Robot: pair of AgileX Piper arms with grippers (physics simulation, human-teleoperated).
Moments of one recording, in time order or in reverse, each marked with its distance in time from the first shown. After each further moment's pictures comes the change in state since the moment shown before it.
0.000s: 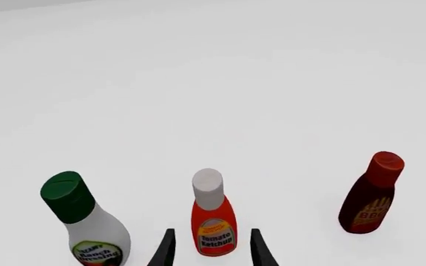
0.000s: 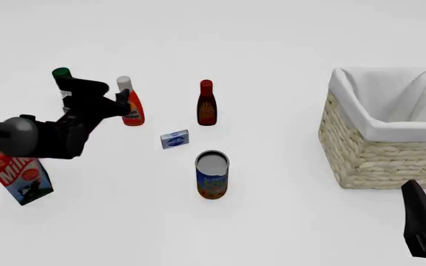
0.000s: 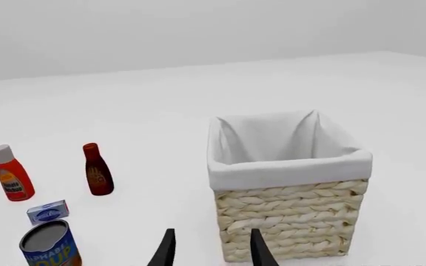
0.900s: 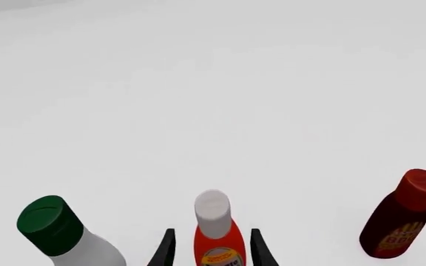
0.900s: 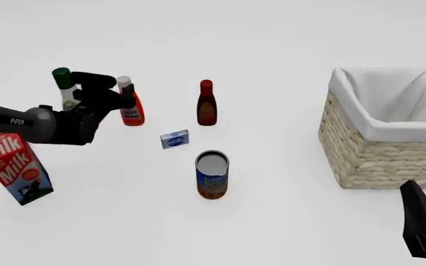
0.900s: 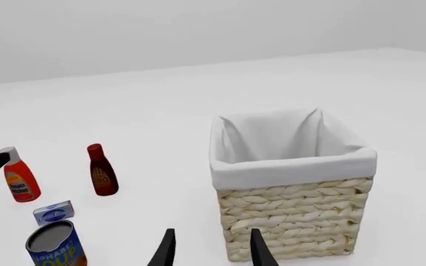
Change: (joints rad) left arm 0.010 0.148 -0.200 0.058 0.013; right arm 0.010 0.000 0.002 -0.001 0.018
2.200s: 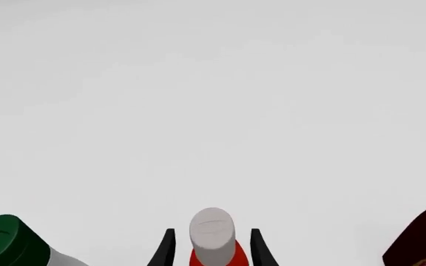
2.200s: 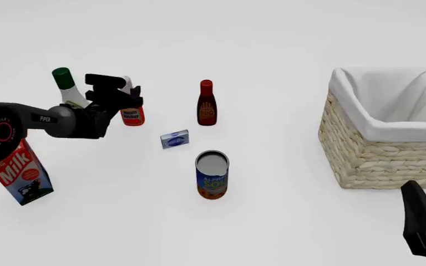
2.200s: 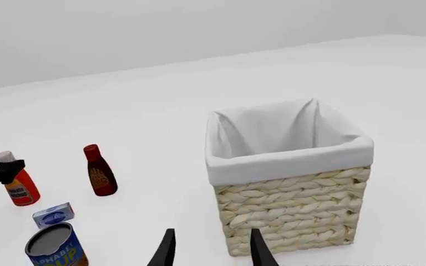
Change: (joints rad) left arm 0.004 0.186 -0.218 0.063 -0.010; right arm -0.021 0.011 0.001 0.011 0.041
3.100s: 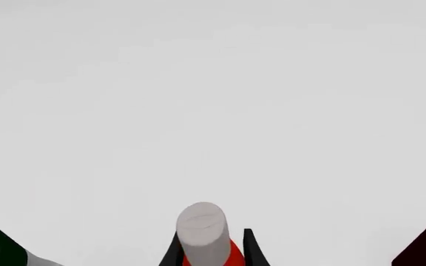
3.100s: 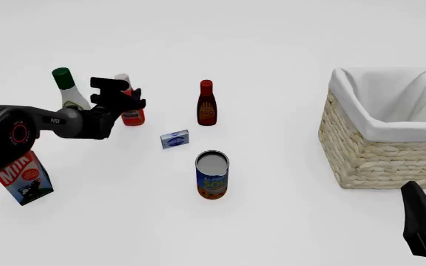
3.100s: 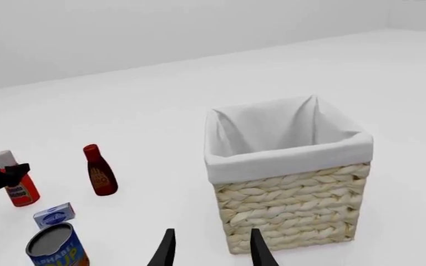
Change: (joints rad) left arm 0.001 0.080 -0.081 0.018 -0.024; right arm -0.003 -0.005 0.001 0.011 0.012
